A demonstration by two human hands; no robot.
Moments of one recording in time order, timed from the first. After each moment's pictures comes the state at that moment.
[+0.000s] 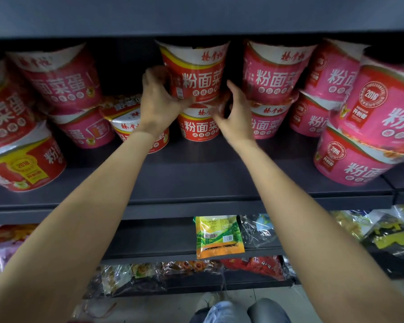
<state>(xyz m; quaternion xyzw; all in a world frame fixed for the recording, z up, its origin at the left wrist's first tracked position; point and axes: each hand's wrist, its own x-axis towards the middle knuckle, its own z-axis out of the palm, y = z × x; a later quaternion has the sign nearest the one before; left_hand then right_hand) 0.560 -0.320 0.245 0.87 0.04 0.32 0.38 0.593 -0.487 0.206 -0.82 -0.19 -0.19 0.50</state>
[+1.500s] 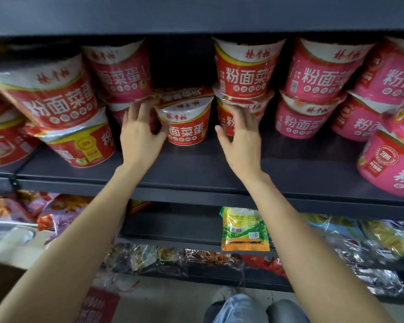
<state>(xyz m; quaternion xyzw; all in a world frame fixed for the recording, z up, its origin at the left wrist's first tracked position) 0.446 -0.237 0.200 0.89 0.12 0.42 0.17 0.519 -0.433 0.180 -0.82 -0.27 -0.31 0.40</state>
